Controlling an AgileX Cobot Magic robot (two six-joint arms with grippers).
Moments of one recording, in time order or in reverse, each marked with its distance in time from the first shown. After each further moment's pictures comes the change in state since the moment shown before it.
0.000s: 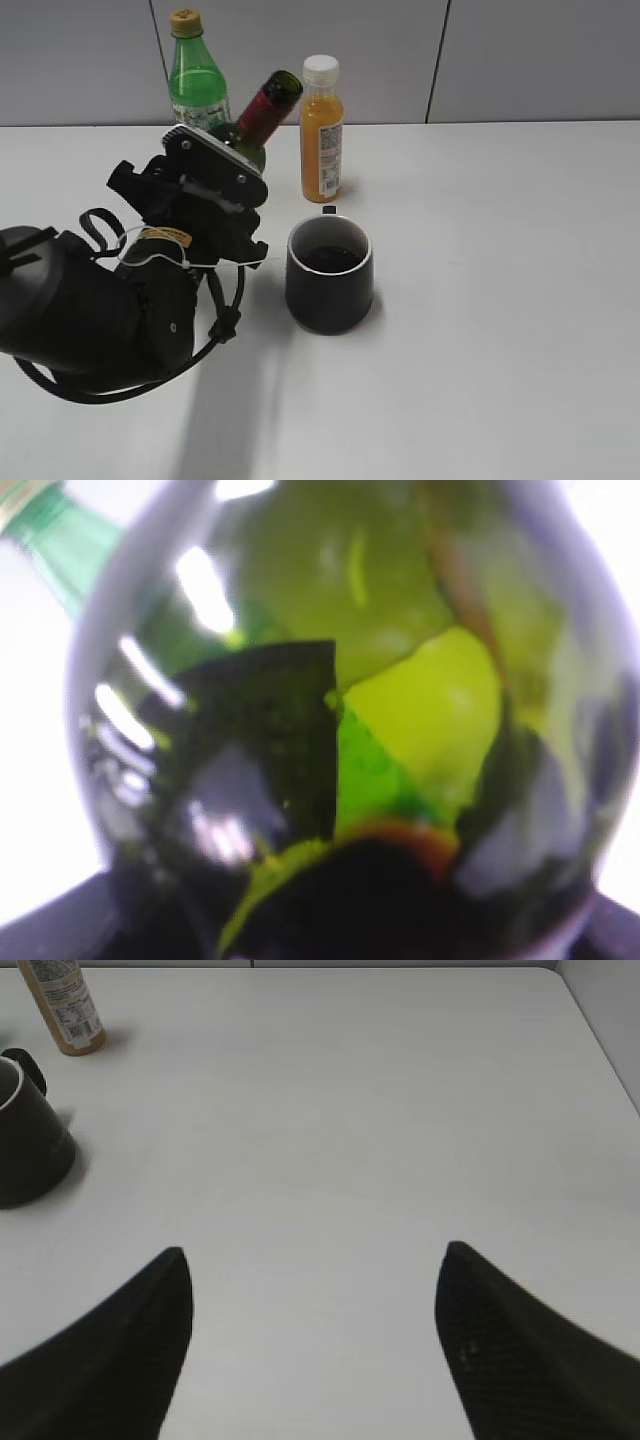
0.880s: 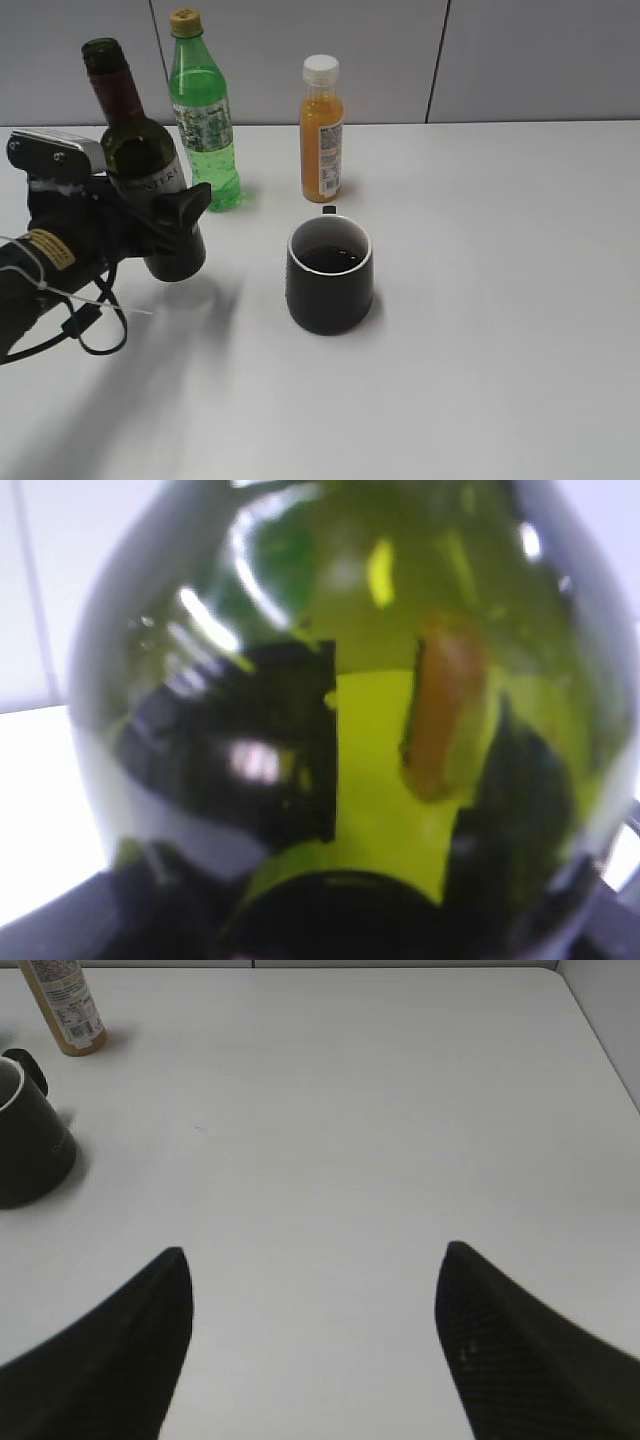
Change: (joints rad) left arm 0.416 -0.106 0.264 0.924 -0.047 -1.048; right arm 0.000 0.000 0.000 0.001 0.000 0.000
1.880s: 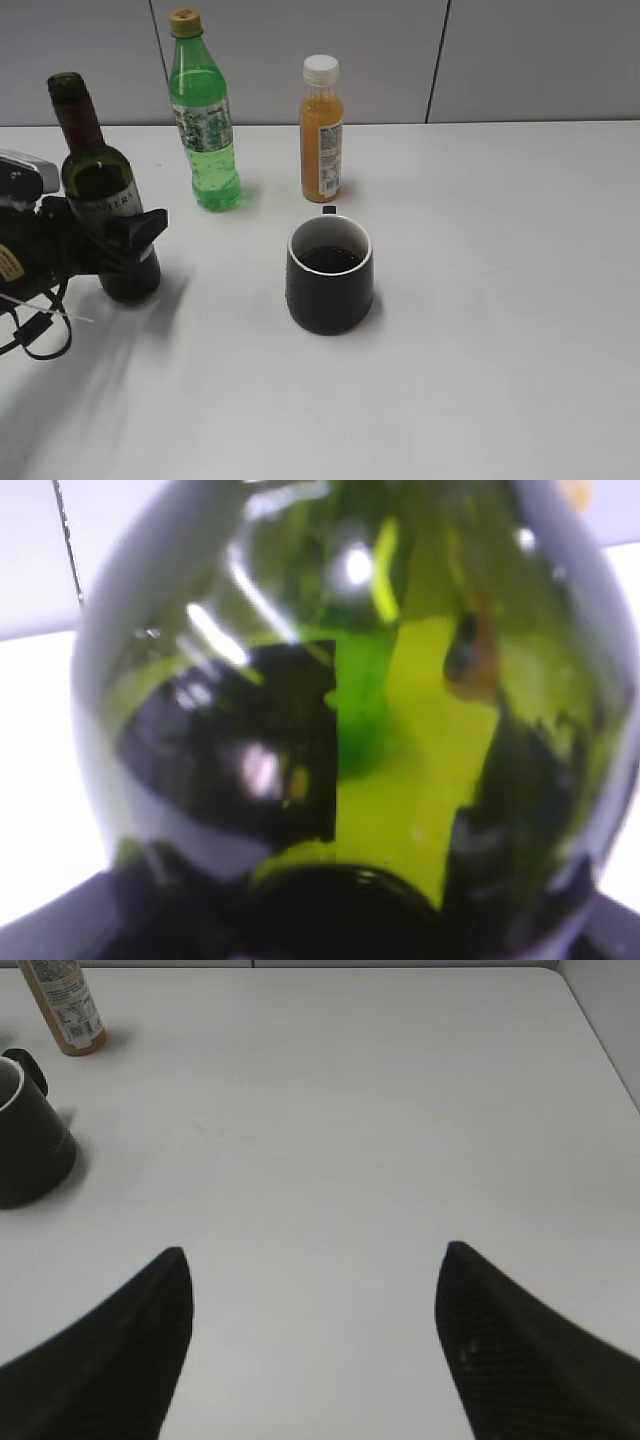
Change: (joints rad) left arm 0.291 0.085 0.001 0.364 -0.013 -0.060; right arm 0.000 0.000 0.000 0.001 0.000 0.000
